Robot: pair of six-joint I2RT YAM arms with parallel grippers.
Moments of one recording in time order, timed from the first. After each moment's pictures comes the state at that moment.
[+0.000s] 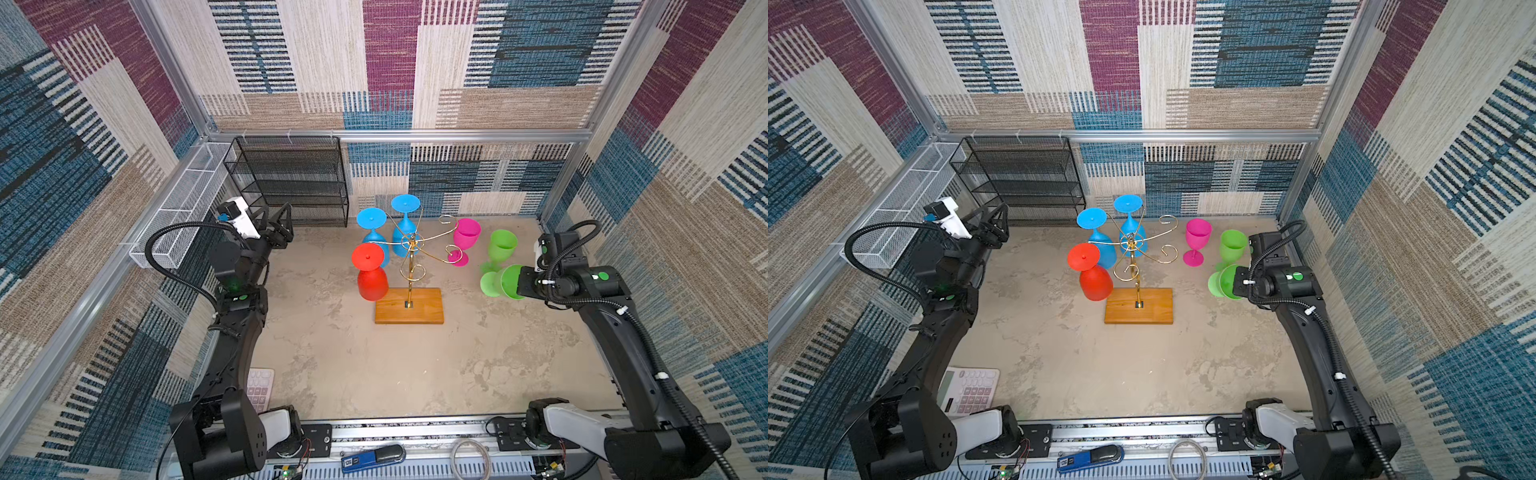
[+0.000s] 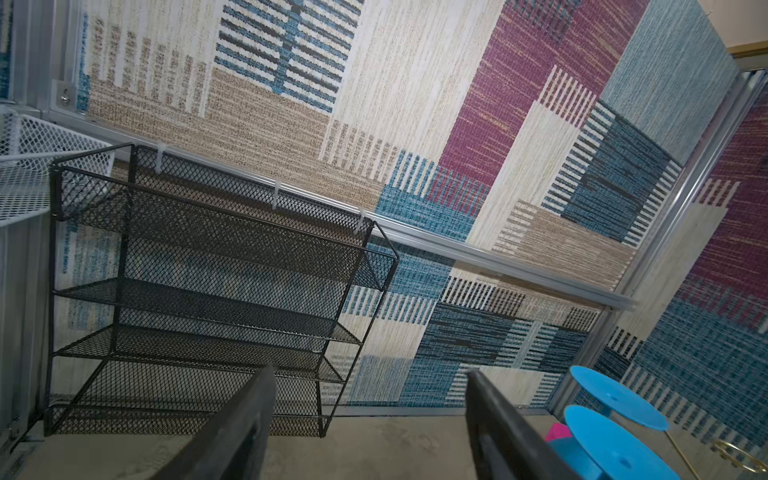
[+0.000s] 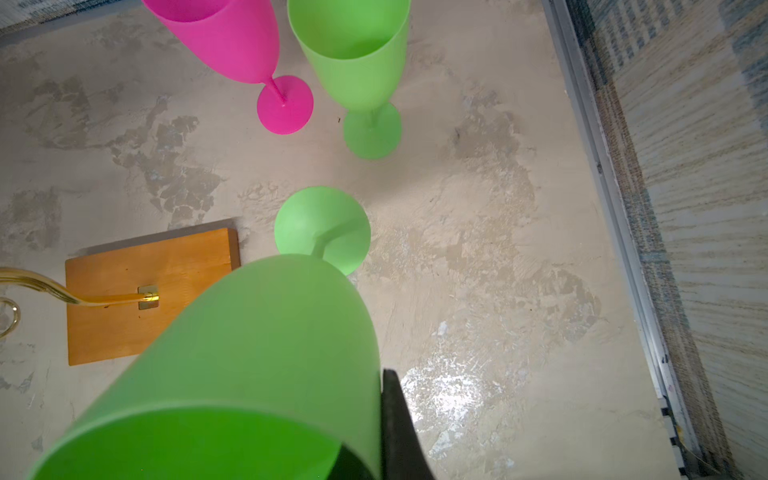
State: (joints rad) left arm 0.21 1.24 0.92 0.58 0.43 -0.46; right arm 0.05 1.17 1.27 -1.09 0.07 0.27
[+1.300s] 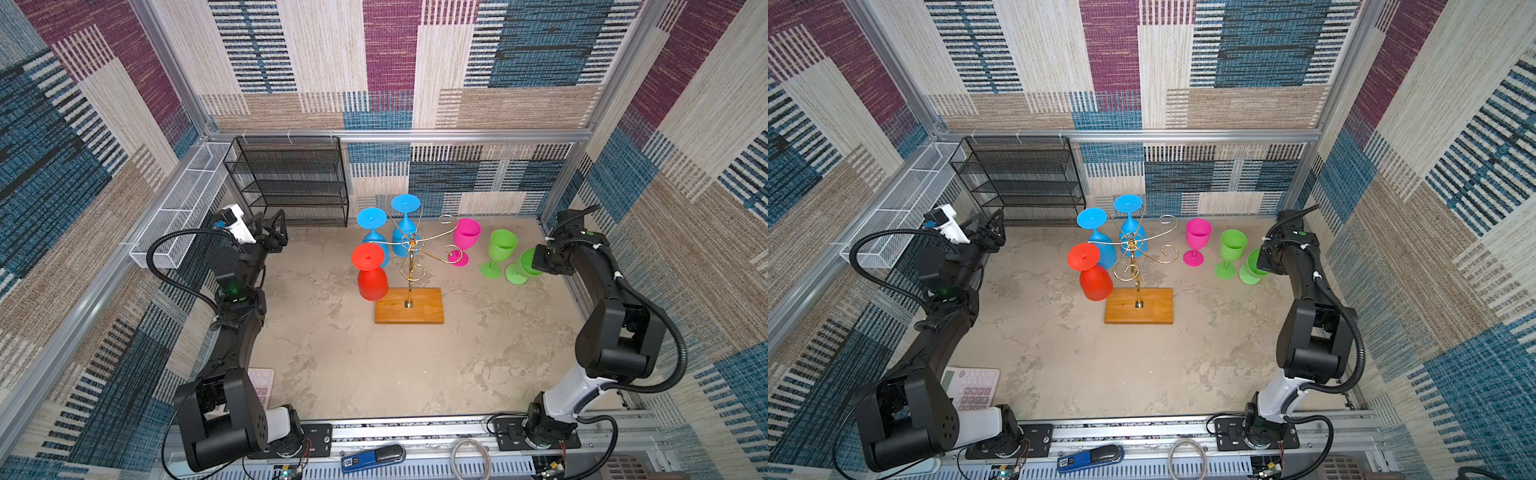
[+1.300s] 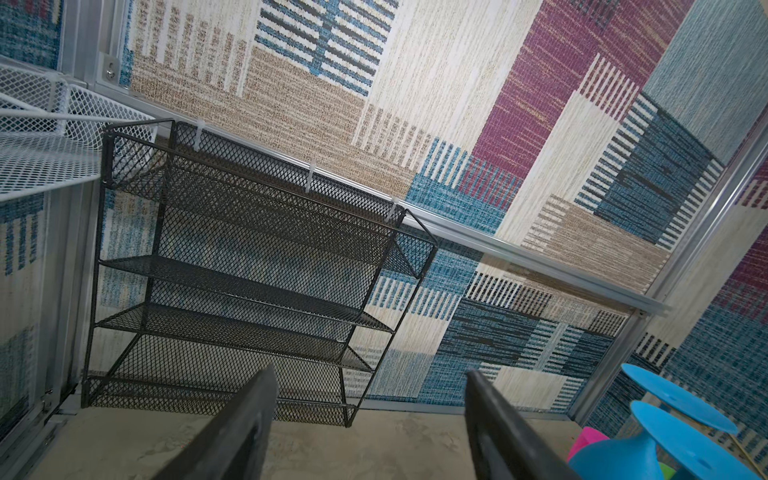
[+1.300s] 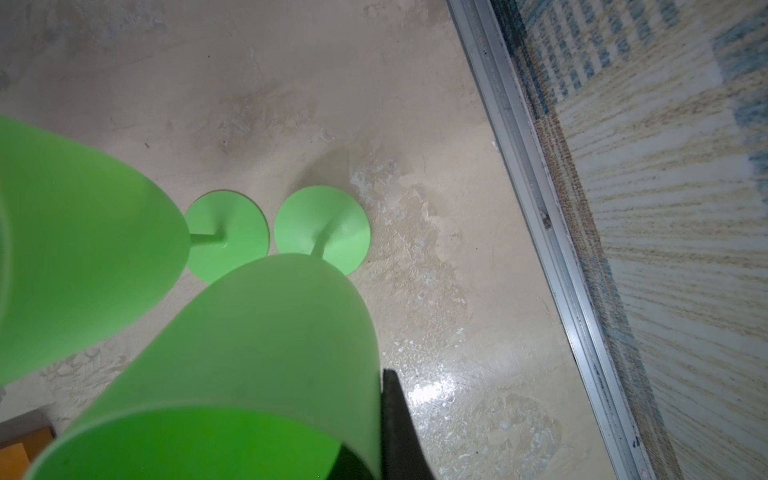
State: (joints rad) left arm 0.27 1.31 0.87 0.70 0.45 -0.48; right arm -0.23 1.72 1.49 -0.87 0.07 0.13
